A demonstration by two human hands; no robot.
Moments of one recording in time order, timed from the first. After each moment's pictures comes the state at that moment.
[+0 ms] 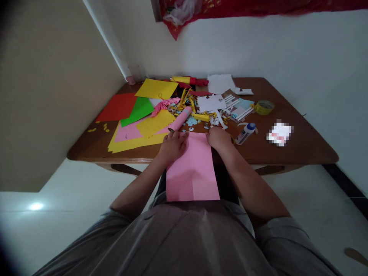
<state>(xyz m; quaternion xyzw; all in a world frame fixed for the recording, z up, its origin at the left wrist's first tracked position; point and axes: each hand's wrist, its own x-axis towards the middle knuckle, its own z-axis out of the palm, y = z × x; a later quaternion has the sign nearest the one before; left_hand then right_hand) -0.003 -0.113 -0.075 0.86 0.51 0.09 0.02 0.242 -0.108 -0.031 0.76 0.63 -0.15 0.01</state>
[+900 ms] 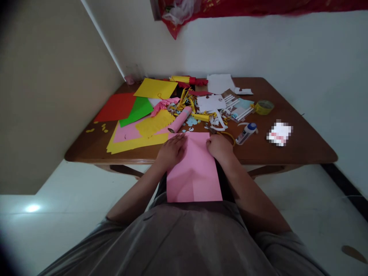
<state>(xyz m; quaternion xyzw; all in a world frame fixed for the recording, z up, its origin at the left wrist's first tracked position) -0.019 -0.129 -0.087 0.87 0.45 0.18 0.07 0.237 -0.143 -0.046 0.76 0.63 -0.14 -0.02</state>
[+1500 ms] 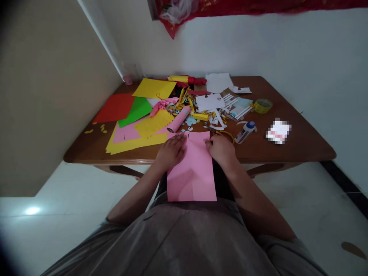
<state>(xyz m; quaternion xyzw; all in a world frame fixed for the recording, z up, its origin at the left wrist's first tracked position) -0.020 -0.132 -0.089 0.88 0.44 0.17 0.06 0.235 -0.162 -0.037 0.76 0.63 -0.13 -0.04</state>
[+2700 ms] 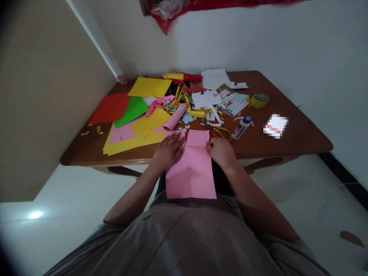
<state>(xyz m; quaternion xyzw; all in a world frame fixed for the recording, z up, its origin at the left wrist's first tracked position) -0.025 -0.134 -0.096 0.89 0.41 0.17 0.03 0.248 -0.181 -0.058 0.74 0.65 -0.14 -0.10</state>
